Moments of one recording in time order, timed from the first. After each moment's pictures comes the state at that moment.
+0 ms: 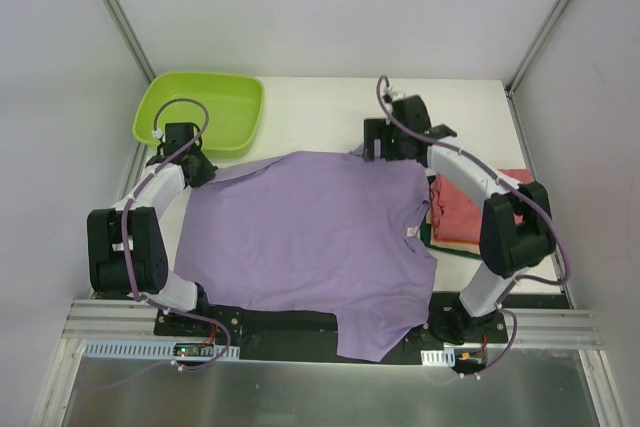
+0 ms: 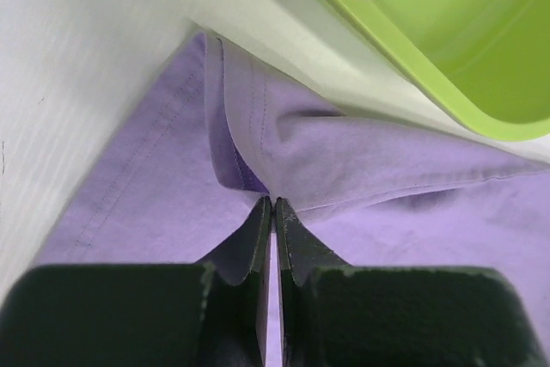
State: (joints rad) left arm 0.07 1.49 0.92 -0.35 -0.03 -0.61; right arm 0.44 1.67 1.24 -0.44 -0.03 0.25
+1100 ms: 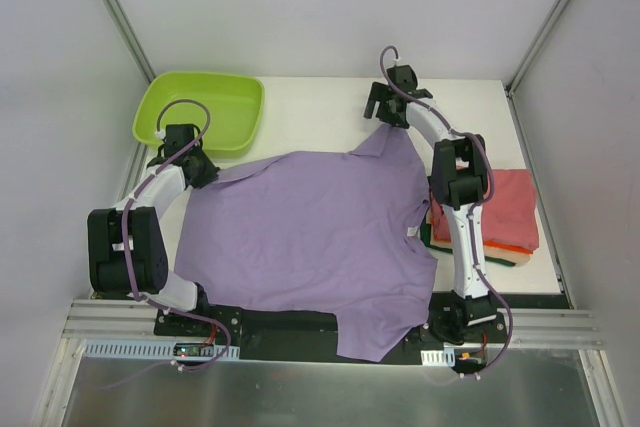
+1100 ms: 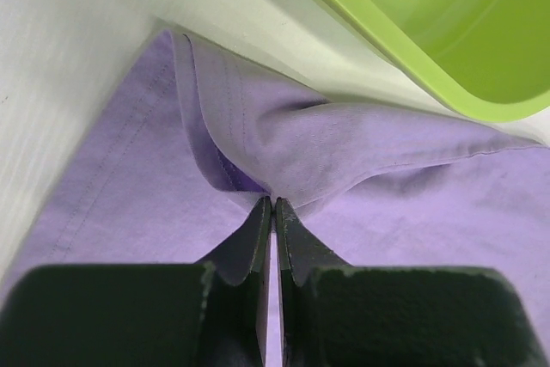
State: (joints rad) left arm 0.07 1.49 0.90 -0.33 0.02 -0.60; right arm 0.27 2.47 2.12 -0.51 0.06 0.43
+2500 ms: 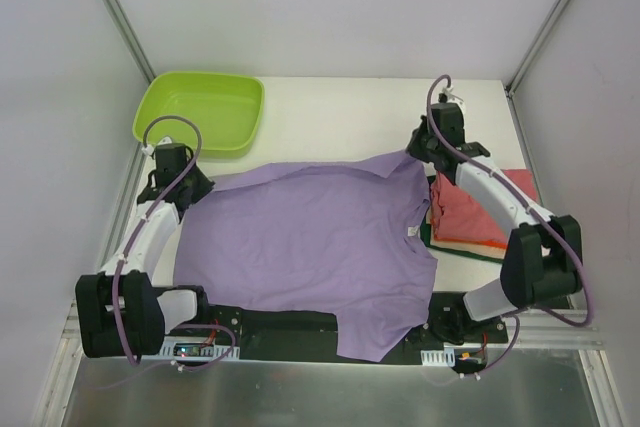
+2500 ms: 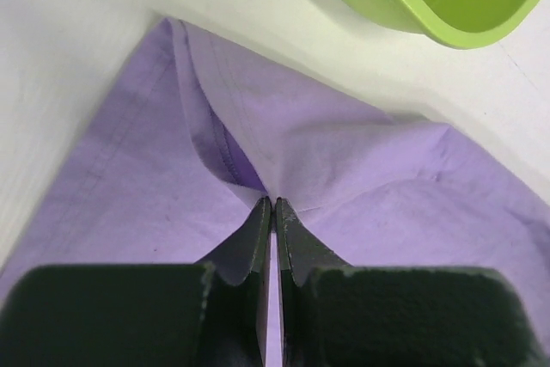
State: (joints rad) left arm 0.07 1.18 0.72 -0.32 0.01 -0.63; right arm 0.29 1.53 1.15 -0.29 0.14 0.58
